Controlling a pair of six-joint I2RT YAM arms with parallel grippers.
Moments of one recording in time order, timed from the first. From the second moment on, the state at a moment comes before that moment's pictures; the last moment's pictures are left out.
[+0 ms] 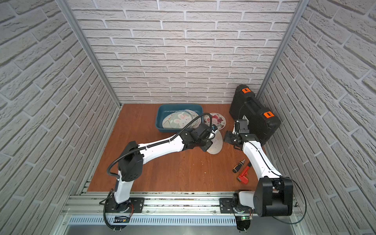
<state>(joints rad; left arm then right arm) -1.03 2.01 1.72 -0.50 -0.13 -0.05 -0.04 1.29 0.95 -0.65 -0.04 0.39</state>
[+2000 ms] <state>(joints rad) -0.53 2.26 1.92 -0.63 -0.29 -0.13 0.02 1.45 0.91 -0.61 -0.02 0.38</state>
